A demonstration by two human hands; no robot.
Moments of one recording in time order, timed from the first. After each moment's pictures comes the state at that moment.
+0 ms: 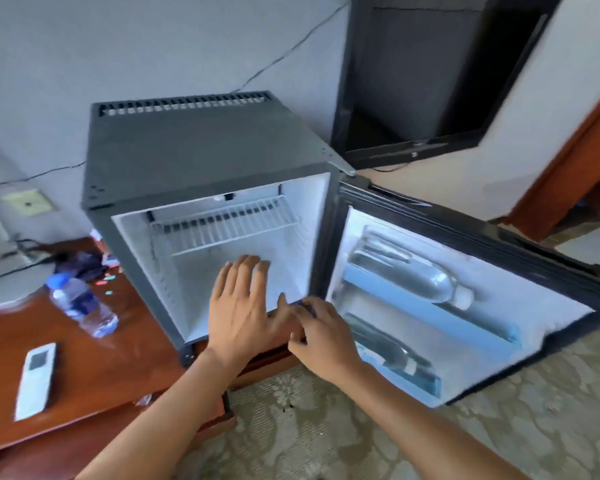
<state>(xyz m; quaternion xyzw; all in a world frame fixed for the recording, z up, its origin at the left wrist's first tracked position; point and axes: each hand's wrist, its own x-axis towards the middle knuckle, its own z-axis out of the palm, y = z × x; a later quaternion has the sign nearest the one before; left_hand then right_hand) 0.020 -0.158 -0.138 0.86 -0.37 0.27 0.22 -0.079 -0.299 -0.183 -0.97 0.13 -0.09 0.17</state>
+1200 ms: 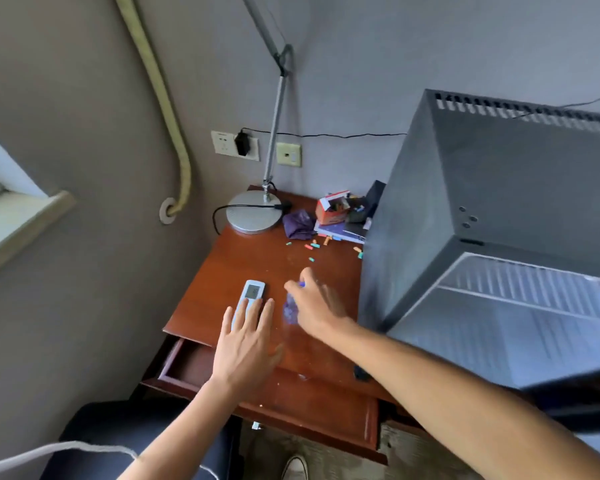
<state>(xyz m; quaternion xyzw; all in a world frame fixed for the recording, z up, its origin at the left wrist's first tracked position) 0.118 0.183 -0.254 0.99 -0.07 0.04 0.10 0.205 0.019 -0.210 -0.97 -0.18 0.07 0.13</state>
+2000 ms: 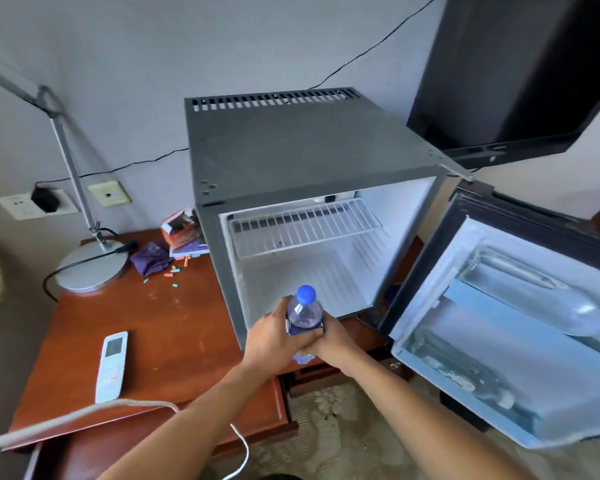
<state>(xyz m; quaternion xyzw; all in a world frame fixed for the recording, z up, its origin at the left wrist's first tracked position) 0.090 -0.079 -0.210 0.91 -0.21 -0.12 0.34 0.030 -0.216 -0.212 -0.78 0.20 0.07 0.59</state>
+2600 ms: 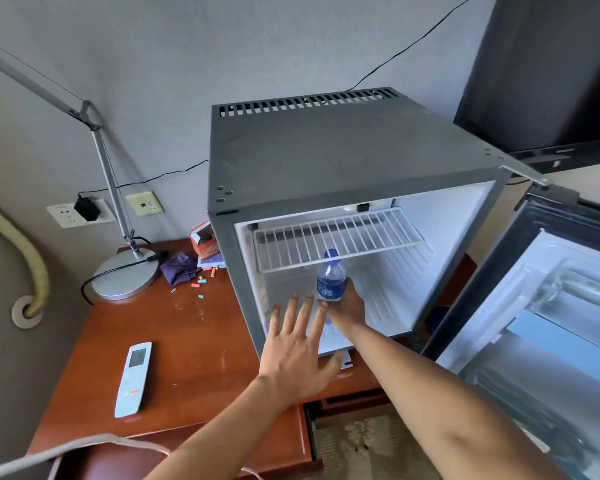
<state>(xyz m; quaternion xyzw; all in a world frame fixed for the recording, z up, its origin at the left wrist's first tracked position) 0.117 -0.085 -0.245 0.93 -0.36 0.00 0.02 0.163 -0.254 -0.285 -0.80 0.30 -0.06 0.52</state>
